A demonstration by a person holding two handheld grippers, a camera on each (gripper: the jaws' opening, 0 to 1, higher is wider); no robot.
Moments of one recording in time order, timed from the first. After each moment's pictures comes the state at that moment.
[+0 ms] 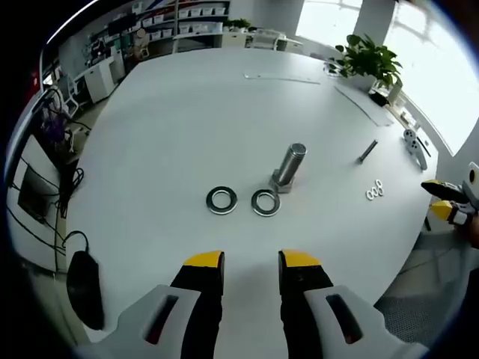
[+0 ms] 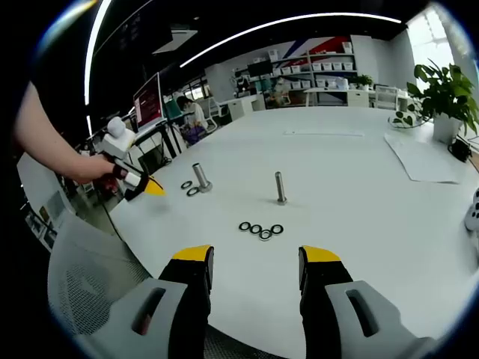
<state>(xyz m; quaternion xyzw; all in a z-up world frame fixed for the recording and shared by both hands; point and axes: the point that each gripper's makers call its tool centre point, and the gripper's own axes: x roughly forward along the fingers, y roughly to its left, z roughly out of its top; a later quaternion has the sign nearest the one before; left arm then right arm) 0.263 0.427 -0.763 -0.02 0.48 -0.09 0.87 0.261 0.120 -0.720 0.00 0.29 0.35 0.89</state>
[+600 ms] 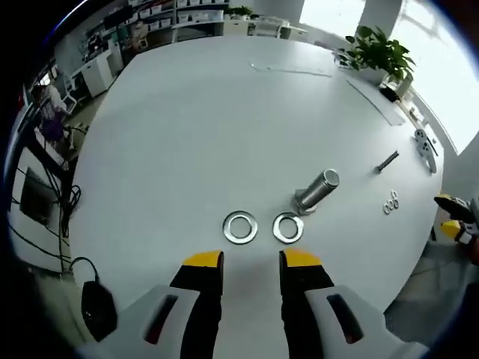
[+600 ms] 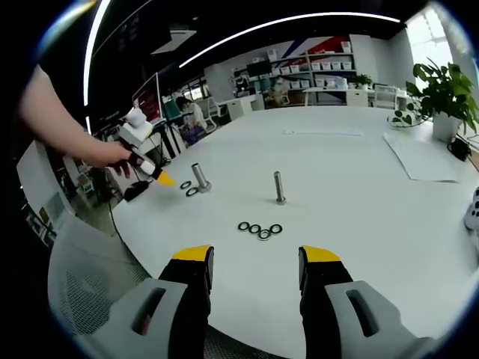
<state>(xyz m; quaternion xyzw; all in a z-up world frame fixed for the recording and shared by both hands) 0.306 0.444 -0.765 -0.01 0.52 -0.09 0.85 0.262 0.119 -0.721 0.01 0.29 0.35 0.89</state>
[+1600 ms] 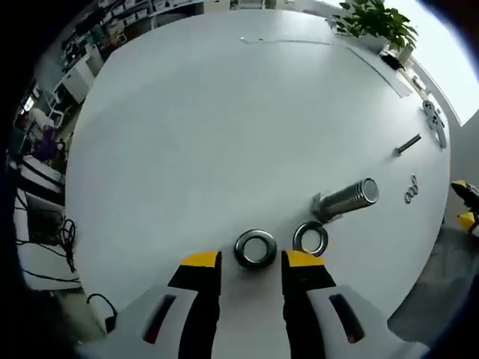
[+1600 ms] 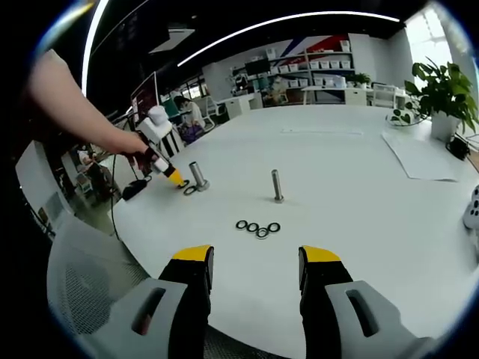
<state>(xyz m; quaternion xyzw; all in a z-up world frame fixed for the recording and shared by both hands) 0.330 0.451 -0.789 0.05 0.58 -0.11 0.80 0.263 0.117 -0.723 0.00 0.30 0.34 0.89</state>
